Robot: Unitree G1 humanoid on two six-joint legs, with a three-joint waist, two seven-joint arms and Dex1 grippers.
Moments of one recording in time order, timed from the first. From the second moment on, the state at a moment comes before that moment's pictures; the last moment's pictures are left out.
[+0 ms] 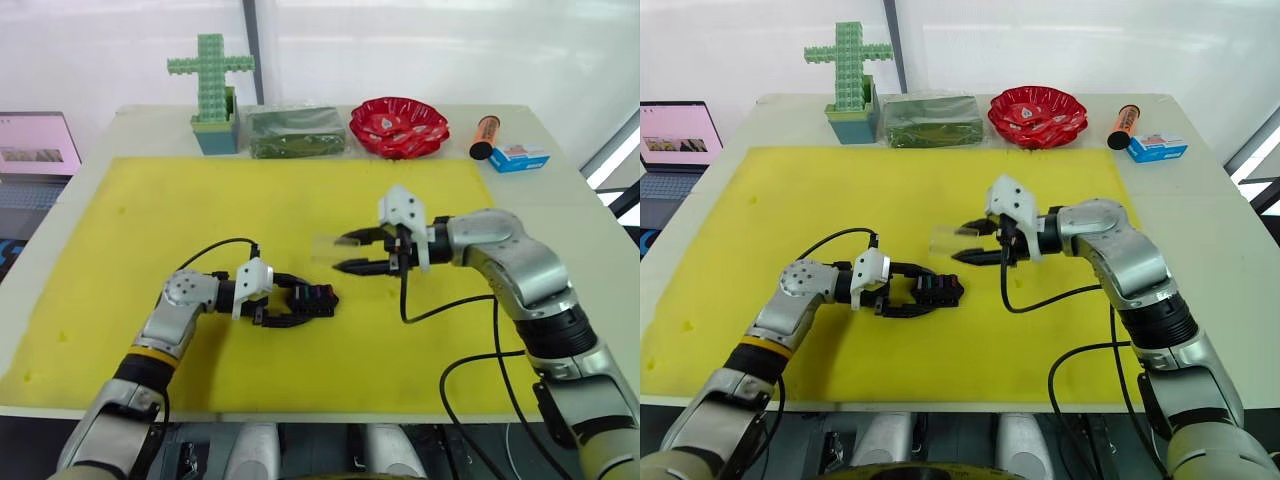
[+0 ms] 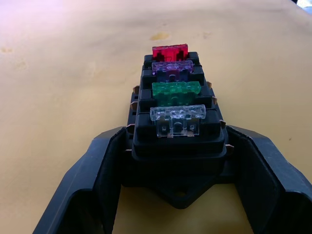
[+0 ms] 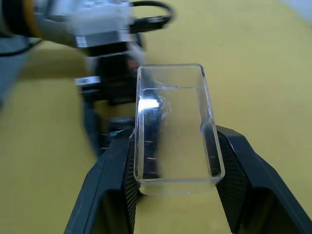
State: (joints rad) left arm -0.46 0.46 -0.22 0.41 -0.23 -0.23 -1.33; right arm -0.65 -0.61 0.26 -0.17 0.40 0.64 1.15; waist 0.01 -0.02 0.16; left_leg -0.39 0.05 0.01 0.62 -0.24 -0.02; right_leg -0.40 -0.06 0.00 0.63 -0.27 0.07
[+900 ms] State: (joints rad) left arm -0.48 0.43 -0.22 0.46 -0.23 -0.28 -1.34; right arm -0.61 -0.57 0.39 -0.15 0.24 0.56 1.11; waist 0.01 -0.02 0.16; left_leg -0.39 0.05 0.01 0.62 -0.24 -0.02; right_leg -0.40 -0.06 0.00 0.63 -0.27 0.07
